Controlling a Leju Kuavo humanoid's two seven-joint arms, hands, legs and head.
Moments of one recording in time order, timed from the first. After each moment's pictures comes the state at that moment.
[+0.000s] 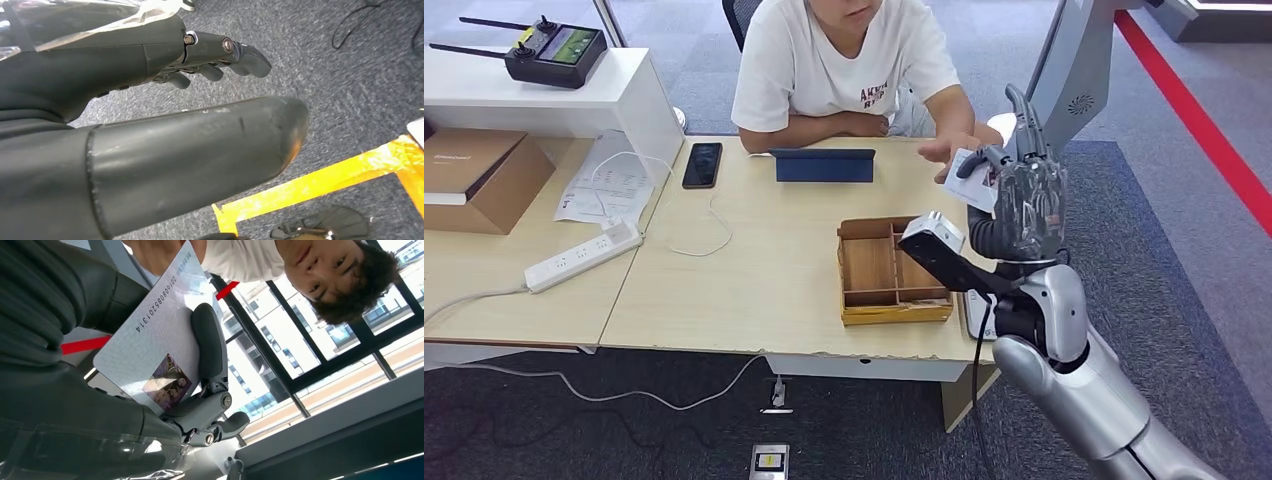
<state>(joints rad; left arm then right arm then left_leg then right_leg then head) -0.16 0.05 -1.33 -0.28 0.61 0.59 0.16 -0.56 -0.34 0.63 -1.52 0.89 -0.51 0.30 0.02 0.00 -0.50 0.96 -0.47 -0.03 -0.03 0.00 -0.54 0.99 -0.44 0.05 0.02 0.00</state>
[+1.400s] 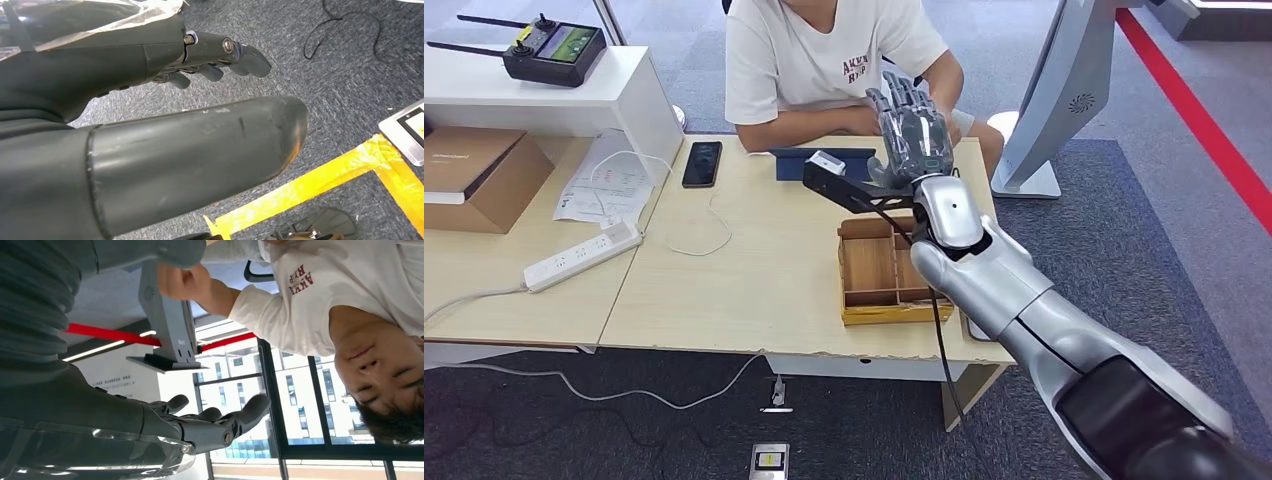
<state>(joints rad) -0.21 0.04 -1.33 -0.28 0.49 0.54 0.21 -1.04 -0.06 0.92 -0.72 0.79 -0.37 0.29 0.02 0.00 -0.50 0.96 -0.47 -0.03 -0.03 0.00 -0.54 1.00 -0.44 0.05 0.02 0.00</state>
